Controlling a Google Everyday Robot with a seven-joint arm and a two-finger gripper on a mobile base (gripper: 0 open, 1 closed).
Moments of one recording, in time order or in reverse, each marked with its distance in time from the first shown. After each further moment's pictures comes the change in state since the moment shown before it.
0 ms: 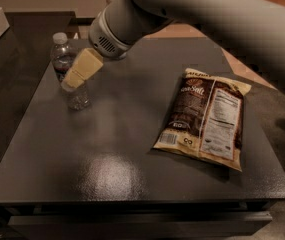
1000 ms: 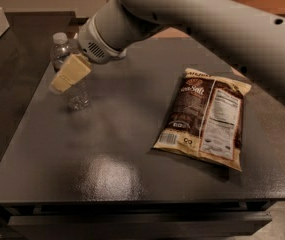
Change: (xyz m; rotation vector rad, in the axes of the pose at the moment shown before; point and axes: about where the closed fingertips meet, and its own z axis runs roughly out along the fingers) arm -0.014 0.025 0.020 -0.089 -0.053 0.003
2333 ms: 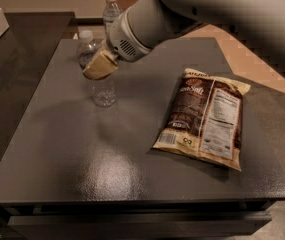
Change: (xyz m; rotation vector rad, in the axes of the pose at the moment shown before) arm 0.029 -0.011 -0.054 0.053 0.013 -0.007
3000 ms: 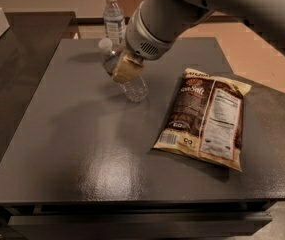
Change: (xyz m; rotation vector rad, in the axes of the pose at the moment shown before) arm 0.043 -0.012 -0.041 0.081 0.243 -0.216
